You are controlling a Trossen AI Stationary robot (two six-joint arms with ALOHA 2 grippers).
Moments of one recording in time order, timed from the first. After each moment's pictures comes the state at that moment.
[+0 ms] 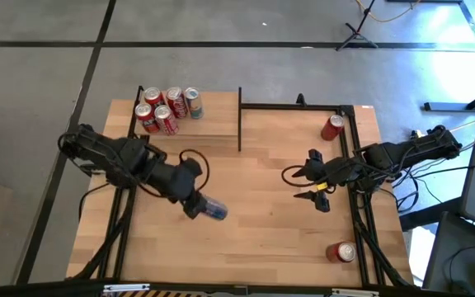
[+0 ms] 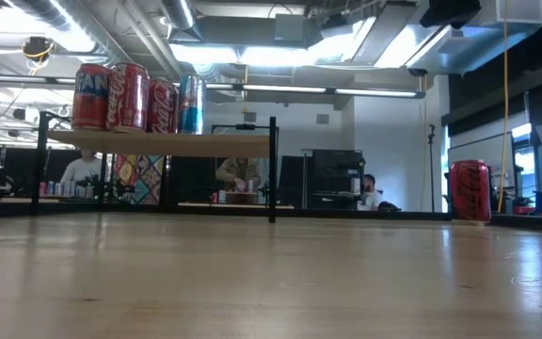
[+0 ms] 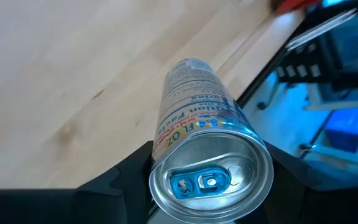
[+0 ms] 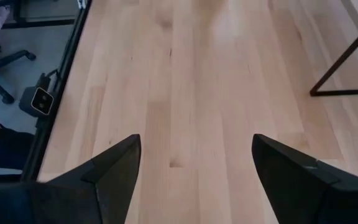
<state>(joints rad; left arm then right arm) -0.39 1.53 1.81 -1.27 -0.04 -1.30 0.33 1.03 1.05 -0.73 0.15 0.28</state>
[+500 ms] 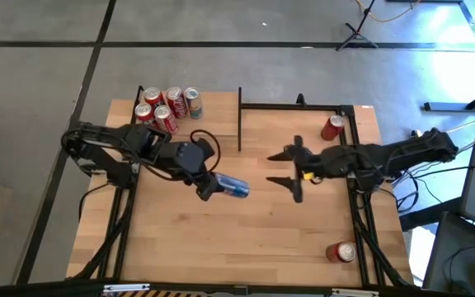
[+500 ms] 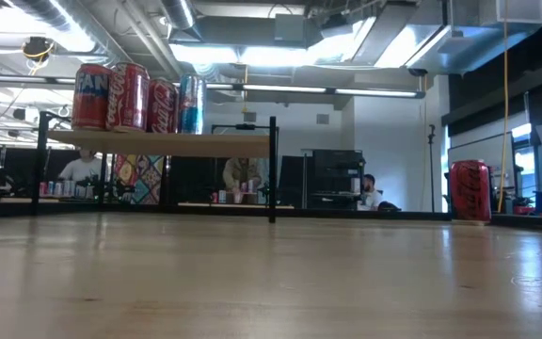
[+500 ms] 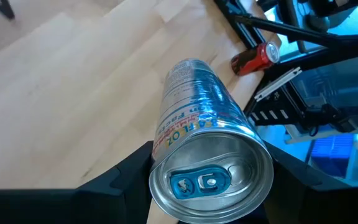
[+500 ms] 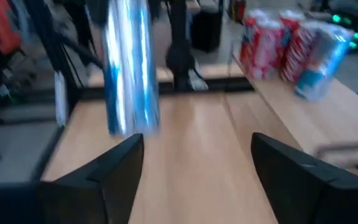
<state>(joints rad) -0.25 1.55 1.88 -1.15 -0.11 -1.07 0.26 1.13 1.05 -0.21 0.29 0.14</state>
